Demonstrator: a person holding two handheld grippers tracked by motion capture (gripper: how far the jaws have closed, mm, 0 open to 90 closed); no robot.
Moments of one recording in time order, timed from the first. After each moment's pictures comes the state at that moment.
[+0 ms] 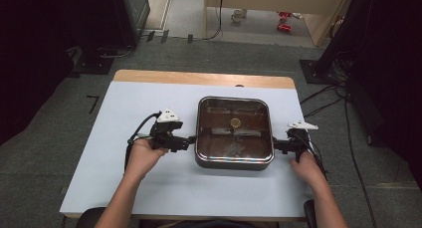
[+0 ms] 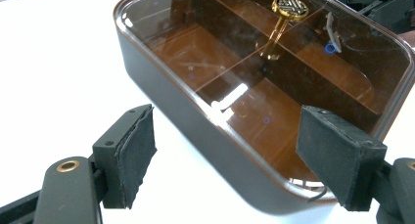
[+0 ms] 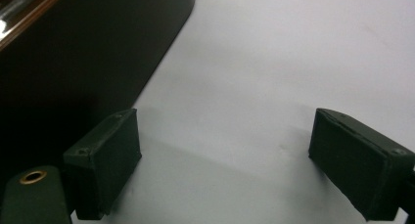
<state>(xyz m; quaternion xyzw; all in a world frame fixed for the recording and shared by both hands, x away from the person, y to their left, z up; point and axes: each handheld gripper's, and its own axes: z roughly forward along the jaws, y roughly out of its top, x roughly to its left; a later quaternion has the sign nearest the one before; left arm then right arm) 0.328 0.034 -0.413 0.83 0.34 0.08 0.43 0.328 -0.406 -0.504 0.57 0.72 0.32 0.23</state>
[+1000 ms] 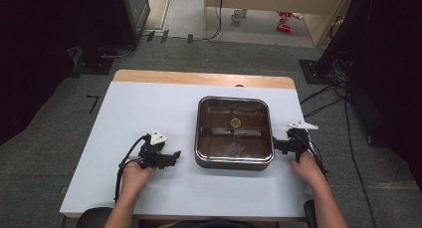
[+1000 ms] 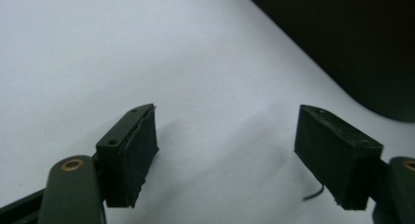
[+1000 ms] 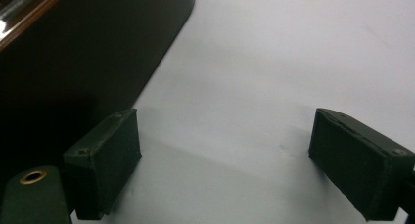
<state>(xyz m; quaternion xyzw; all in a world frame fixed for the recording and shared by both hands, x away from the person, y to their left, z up) 0.308 0.066 -0.493 0.82 0.42 0.14 0.36 0.328 -0.406 -0.504 0.57 0.72 0.32 0.23</state>
